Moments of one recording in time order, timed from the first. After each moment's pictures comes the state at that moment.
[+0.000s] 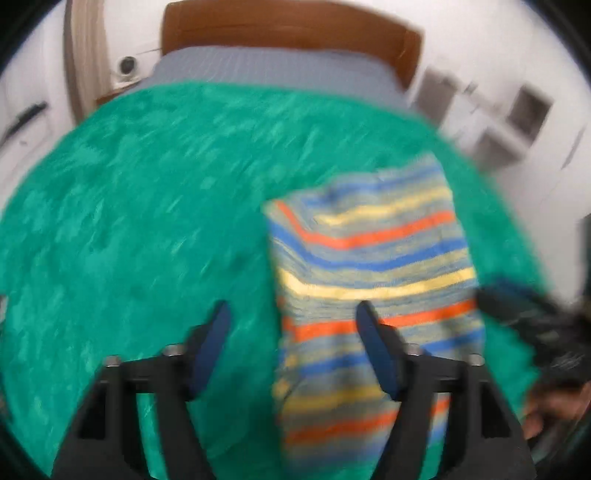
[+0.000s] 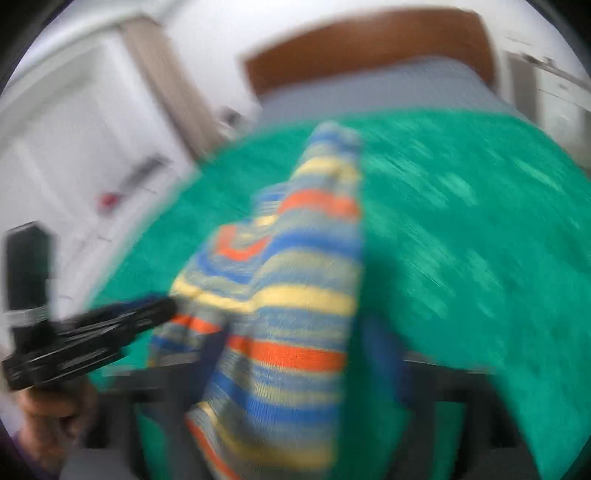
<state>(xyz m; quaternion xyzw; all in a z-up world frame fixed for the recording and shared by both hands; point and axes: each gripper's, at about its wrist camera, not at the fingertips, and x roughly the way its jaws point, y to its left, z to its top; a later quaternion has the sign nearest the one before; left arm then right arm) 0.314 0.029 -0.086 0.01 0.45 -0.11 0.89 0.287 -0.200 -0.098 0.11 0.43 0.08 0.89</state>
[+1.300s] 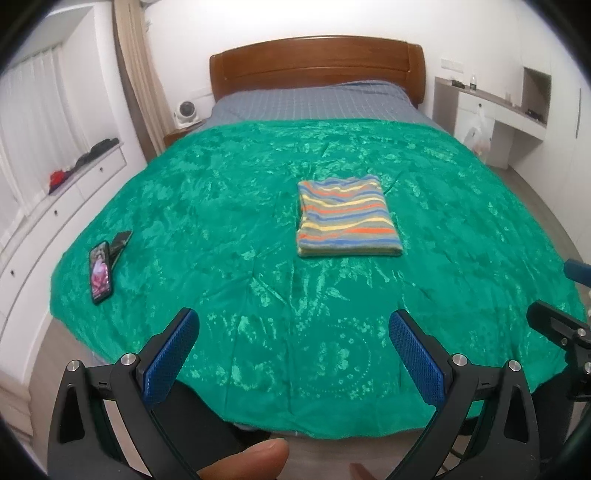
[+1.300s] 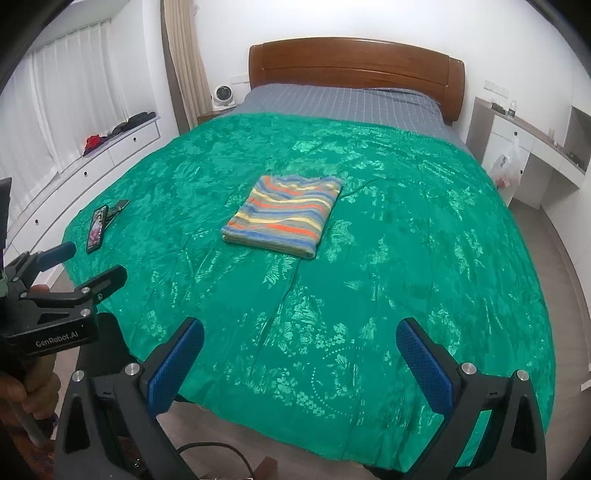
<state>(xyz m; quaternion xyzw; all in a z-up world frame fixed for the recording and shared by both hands) 0.000 0.019 0.008 0.06 0.37 -0.02 0.92 -0.047 -0.186 0.013 0.00 0.41 0.06 0.91</state>
